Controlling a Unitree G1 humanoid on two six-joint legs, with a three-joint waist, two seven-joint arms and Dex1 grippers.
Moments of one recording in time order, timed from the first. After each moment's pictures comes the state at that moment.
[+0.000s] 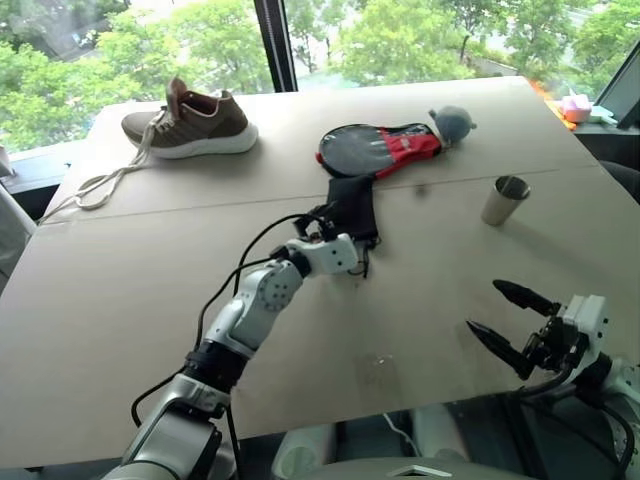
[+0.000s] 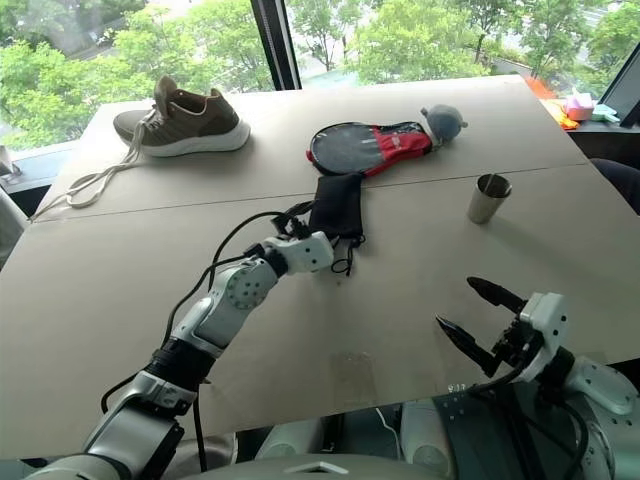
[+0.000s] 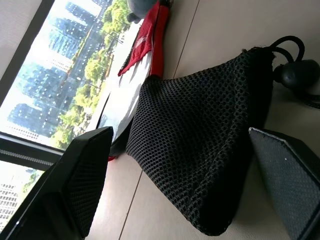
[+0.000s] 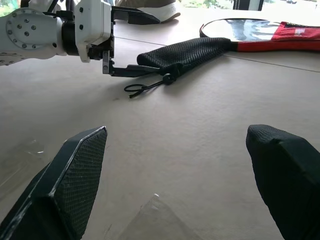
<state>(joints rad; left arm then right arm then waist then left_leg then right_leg) -0.40 0.42 -0.32 0.17 0.55 -0.15 -0.24 0.35 -0.51 -0.24 -0.35 0.56 0.03 0.97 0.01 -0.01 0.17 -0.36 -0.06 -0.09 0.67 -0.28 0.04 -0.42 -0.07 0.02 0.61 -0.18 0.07</state>
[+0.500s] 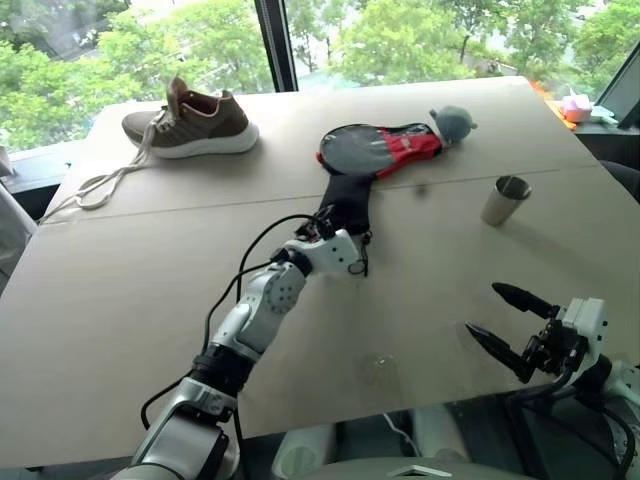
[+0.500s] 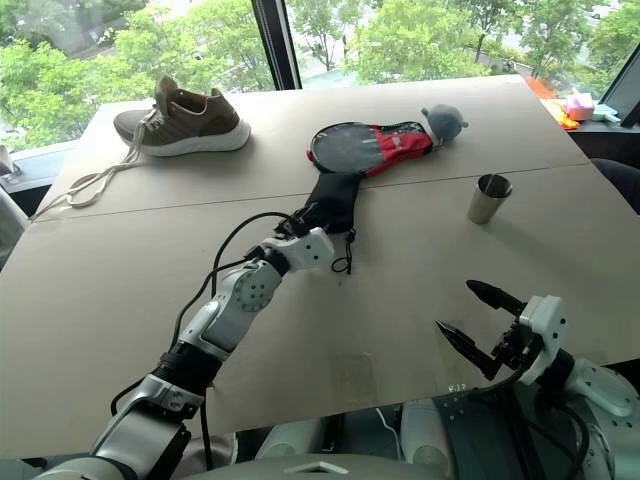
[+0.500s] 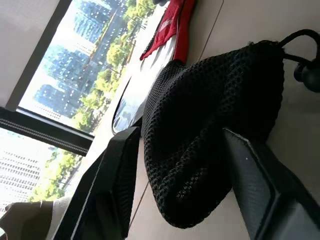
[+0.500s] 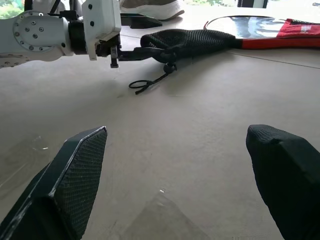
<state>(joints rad) -0.40 0.38 -0.32 0.17 0.58 -0.09 -0.13 0.36 -0.51 -0.24 -0.34 0.56 0.02 0.97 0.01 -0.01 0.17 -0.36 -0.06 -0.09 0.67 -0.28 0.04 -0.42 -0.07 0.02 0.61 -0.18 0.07</state>
